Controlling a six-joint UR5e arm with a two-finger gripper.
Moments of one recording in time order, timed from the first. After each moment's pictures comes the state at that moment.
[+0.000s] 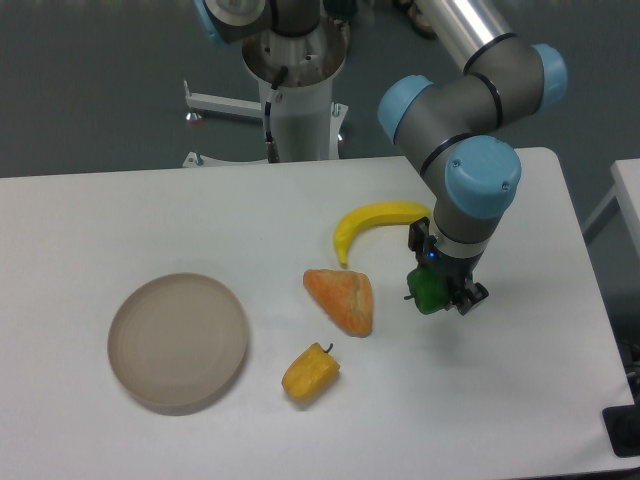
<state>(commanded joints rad) 2.34 -2.12 -1.20 -1.39 1.59 1.52</state>
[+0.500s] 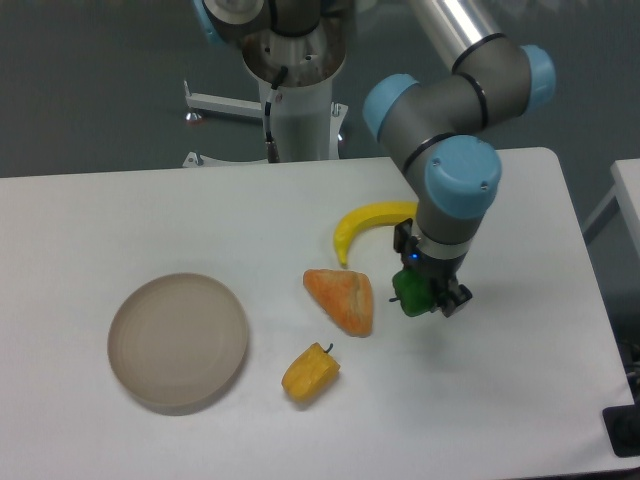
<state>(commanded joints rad) 2.22 -2.09 -1.21 -1.39 1.58 1.40</state>
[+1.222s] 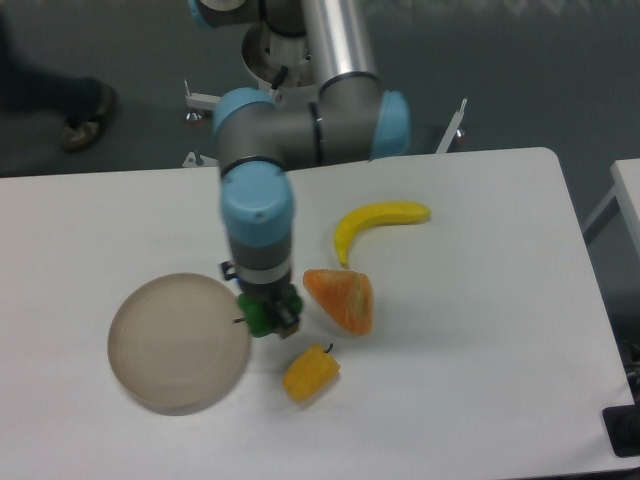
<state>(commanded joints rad) 1.90 -2.14 -1.21 -1.38 1.48 1.04</state>
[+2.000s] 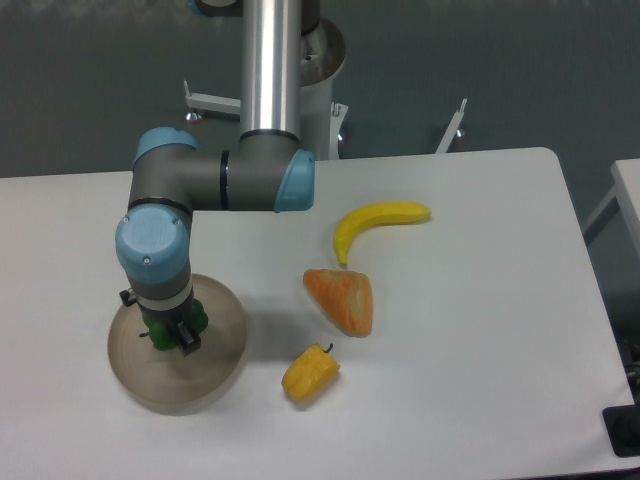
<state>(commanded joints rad) 1.82 -2.22 -1.22 -1.30 1.44 0.97</state>
